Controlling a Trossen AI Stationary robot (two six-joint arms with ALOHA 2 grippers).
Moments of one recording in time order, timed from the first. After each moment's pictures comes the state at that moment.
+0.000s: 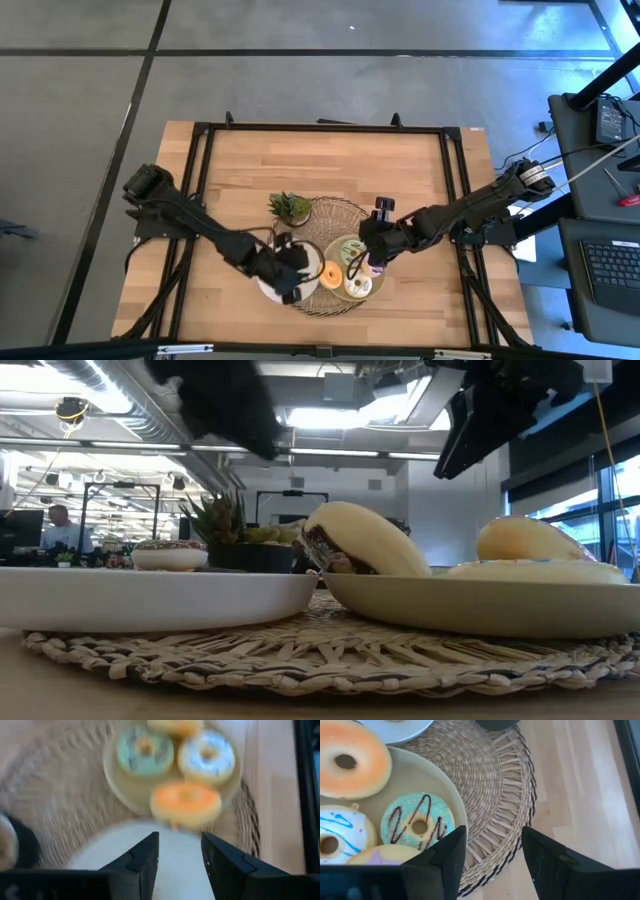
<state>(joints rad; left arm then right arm) -0.50 1.69 1.17 -0.38 -0.42 -0.63 0.40 1.52 1.11 -0.73 0.51 0.34</state>
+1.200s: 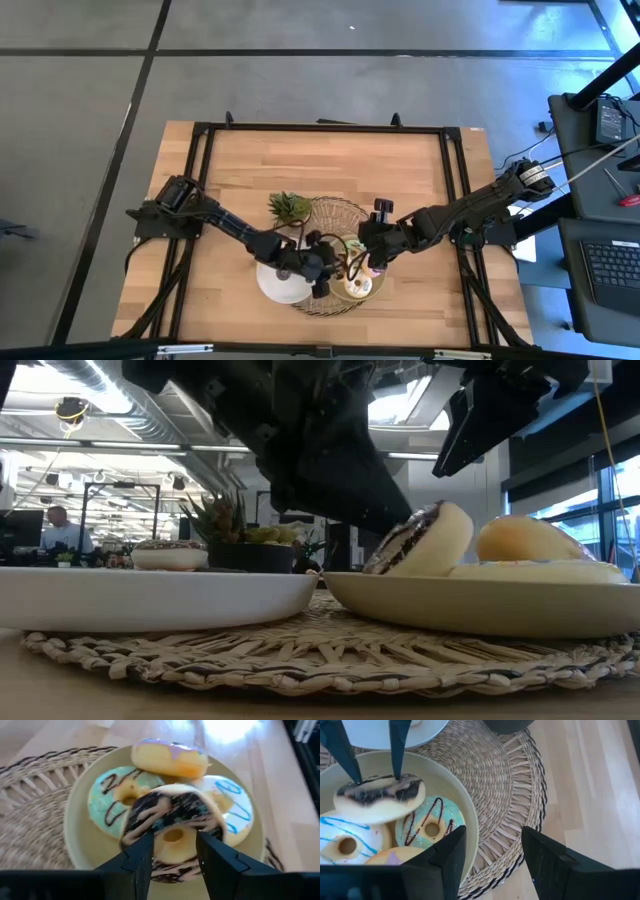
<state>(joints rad) -0.38 1.94 1.17 0.09 -0.37 -0.47 0.40 1.52 1.11 -0.71 0.47 0.34</state>
